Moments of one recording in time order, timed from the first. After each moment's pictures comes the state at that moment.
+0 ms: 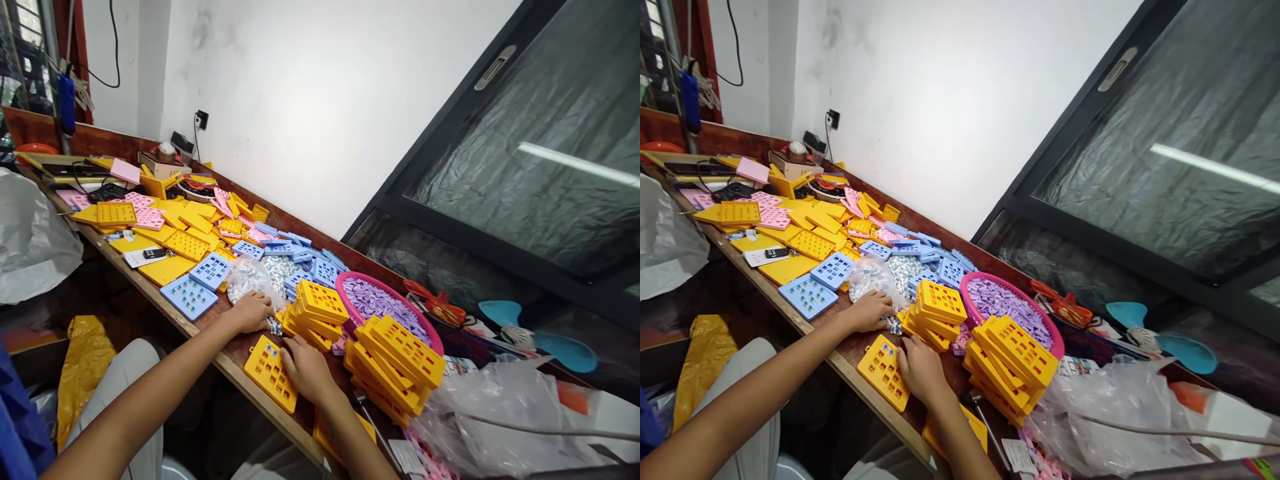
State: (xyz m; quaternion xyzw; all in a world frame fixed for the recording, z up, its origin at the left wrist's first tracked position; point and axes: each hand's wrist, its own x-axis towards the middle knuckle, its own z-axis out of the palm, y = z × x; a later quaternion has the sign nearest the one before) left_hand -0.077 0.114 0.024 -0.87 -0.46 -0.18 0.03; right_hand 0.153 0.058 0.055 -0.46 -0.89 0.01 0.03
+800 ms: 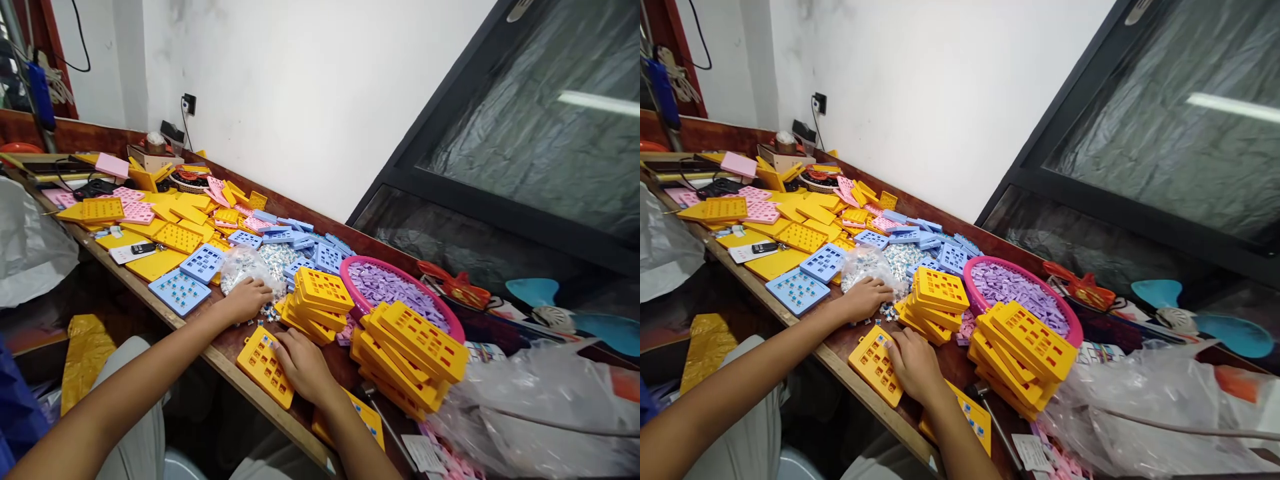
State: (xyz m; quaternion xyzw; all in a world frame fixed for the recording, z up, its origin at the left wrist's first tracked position) left_hand -0.075 0.127 0.020 -0.87 -0.45 -0.18 0.08; right_hand 0.157 0.059 0.046 -0.42 -0.90 0.10 0.08
